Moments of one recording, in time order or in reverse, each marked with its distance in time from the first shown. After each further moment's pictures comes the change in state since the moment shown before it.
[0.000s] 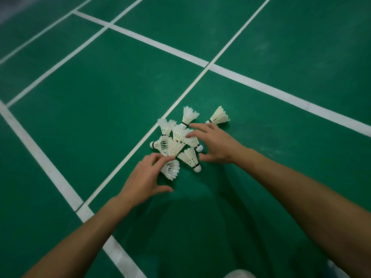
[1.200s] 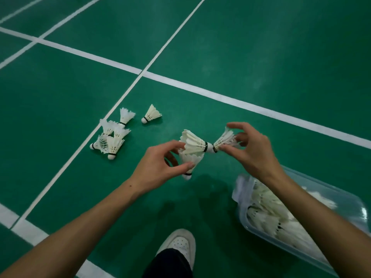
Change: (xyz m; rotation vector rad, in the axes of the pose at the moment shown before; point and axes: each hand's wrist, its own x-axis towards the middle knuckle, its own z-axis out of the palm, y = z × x) left_hand 0.019 0.240 -0.016 -0.693 0.035 0.169; right_hand -0.306 0.034 -0.049 0.435 0.706 0.513
